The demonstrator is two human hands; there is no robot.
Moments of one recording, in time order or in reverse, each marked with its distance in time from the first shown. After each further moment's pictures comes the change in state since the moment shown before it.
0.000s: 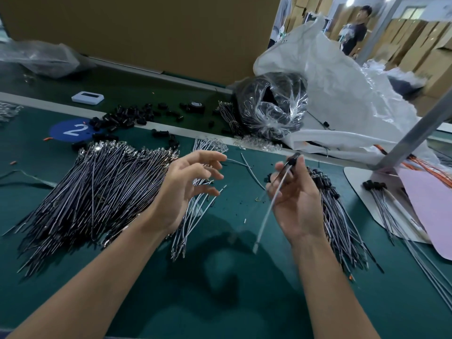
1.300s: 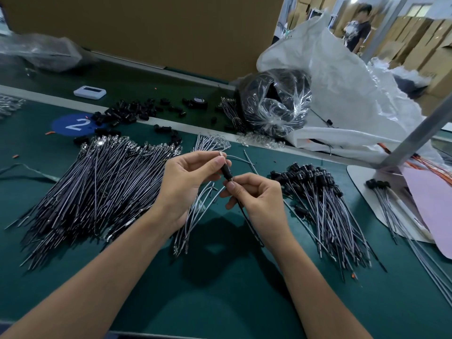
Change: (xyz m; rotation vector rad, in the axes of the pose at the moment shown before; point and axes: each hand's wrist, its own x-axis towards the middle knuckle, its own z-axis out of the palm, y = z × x) left_hand 0.002 -0.008 0.009 -0.062 0.204 0.046; right_hand -0.011 0.042 0.022 -0.769 -0.143 -0.094
